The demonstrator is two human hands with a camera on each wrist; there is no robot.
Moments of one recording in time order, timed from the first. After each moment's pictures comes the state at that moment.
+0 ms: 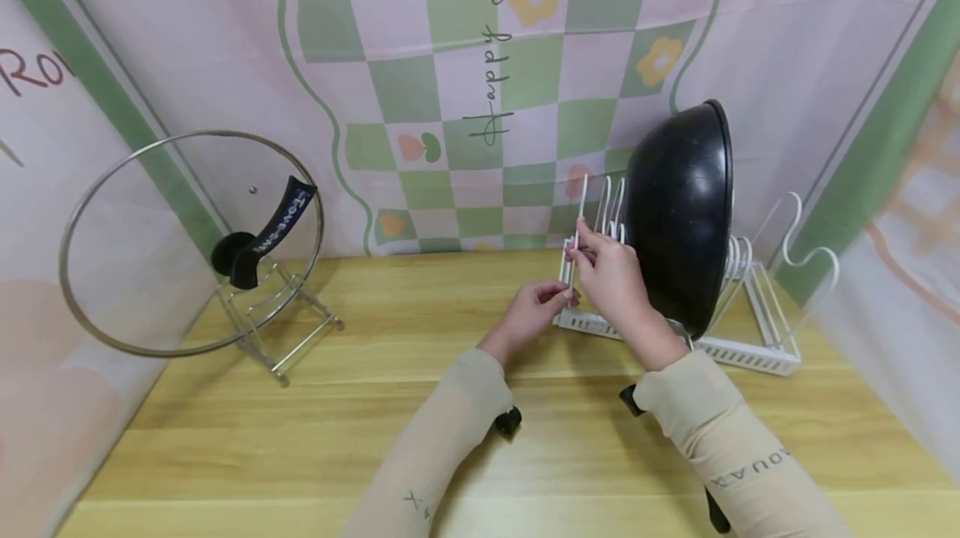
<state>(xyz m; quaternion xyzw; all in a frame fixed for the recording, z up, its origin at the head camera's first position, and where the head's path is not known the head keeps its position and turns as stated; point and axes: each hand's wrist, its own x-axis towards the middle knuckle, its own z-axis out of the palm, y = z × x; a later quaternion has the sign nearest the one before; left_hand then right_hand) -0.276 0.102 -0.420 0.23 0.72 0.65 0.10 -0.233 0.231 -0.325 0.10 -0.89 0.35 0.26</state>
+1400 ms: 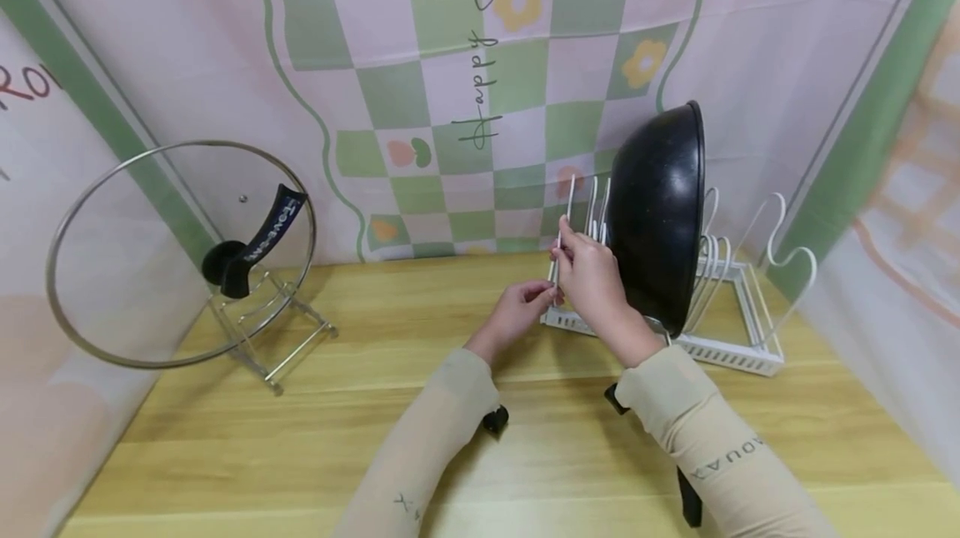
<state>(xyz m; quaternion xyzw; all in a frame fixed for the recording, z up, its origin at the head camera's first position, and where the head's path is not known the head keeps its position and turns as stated) -0.281 0.093 -0.418 0.22 0.74 0.63 0.11 -0.239 0.220 -0.330 0.11 -0.89 0.31 0.30</state>
